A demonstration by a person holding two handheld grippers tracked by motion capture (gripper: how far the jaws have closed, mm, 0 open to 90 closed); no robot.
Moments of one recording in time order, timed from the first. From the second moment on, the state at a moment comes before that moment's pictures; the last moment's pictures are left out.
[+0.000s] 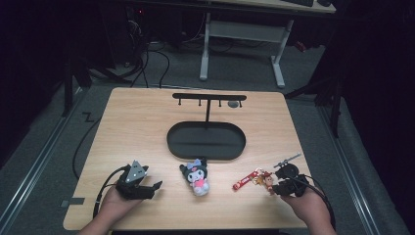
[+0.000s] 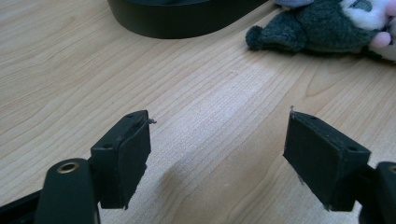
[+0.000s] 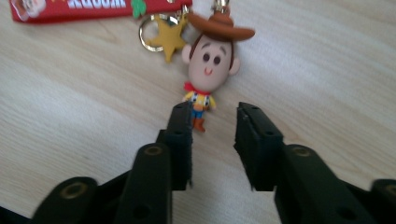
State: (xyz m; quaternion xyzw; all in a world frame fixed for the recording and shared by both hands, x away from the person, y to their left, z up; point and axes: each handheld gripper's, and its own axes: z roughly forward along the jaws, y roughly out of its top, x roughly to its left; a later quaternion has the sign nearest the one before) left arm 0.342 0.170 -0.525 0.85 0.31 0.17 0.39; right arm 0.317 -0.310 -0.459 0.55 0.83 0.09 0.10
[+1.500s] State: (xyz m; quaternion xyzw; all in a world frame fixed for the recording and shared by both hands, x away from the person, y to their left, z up) left arm 0.340 0.173 -0.524 0.84 0.32 0.17 0.40; right arm 0.347 -0.305 -0.465 0.55 0.83 0.10 0.06
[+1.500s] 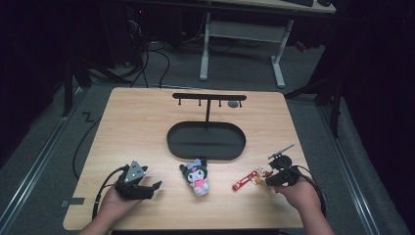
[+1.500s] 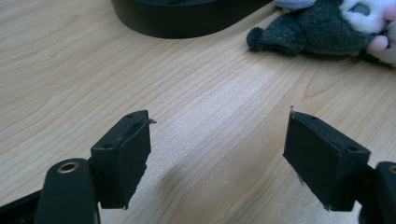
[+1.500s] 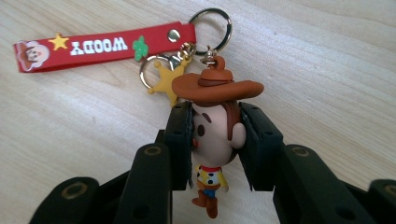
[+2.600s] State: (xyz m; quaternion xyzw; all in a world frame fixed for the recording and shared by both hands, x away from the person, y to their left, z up) left arm 0.343 0.175 -0.522 0.84 0.33 0.18 0.40; right arm 0.339 -0.284 -0.363 0.53 0.84 0.11 0.10
